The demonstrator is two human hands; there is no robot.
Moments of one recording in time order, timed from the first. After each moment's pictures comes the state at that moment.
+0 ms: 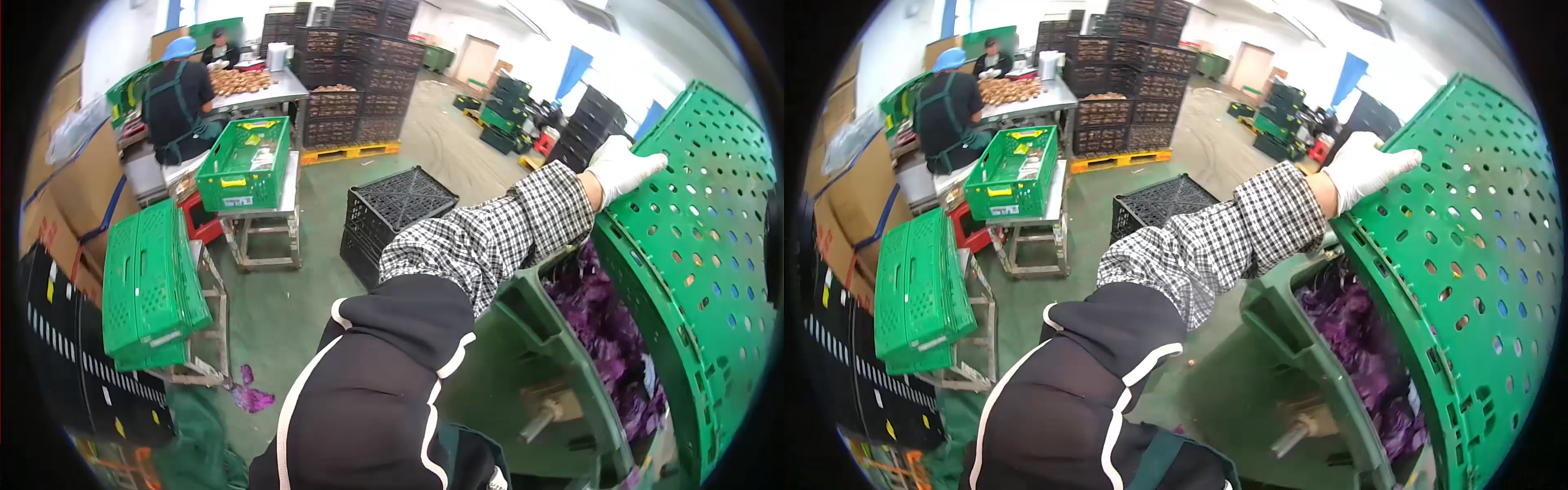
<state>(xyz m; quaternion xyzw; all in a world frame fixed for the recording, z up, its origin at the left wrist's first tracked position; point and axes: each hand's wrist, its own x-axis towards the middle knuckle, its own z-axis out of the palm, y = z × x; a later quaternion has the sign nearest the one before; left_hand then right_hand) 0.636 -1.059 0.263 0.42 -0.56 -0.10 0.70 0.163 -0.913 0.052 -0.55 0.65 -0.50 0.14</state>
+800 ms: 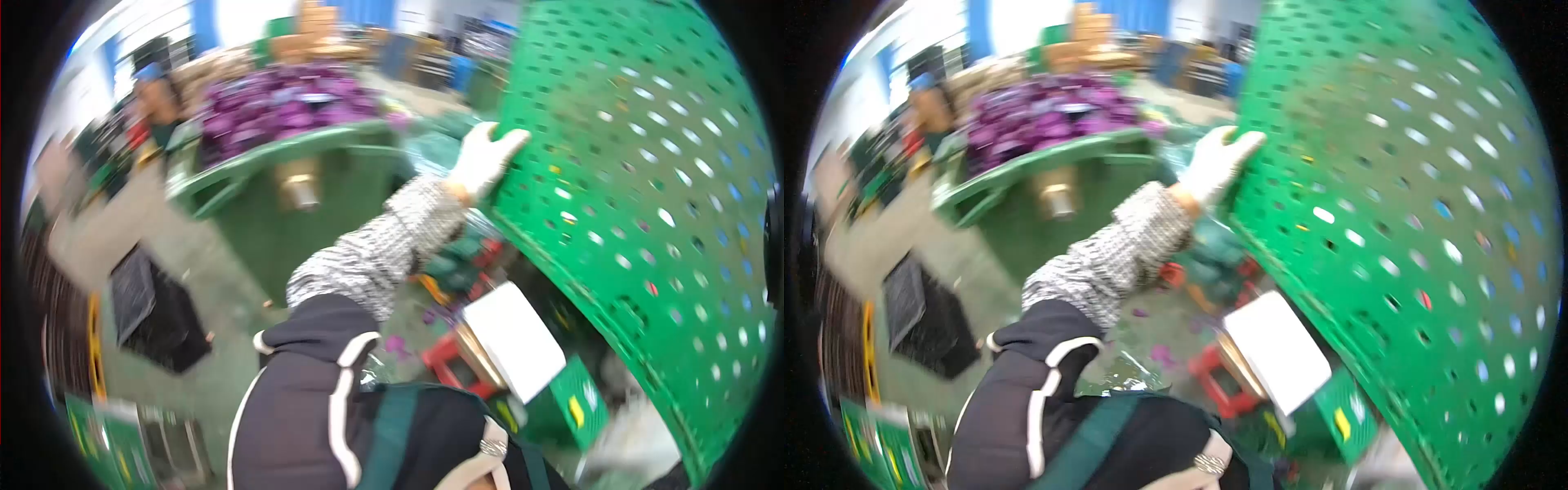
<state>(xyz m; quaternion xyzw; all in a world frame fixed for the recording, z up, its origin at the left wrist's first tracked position) 0.314 -0.634 0.143 -0.07 -0.64 -0.68 0.35 0.381 -0.139 0.012 -0.04 0.85 -0.47 -0.25</state>
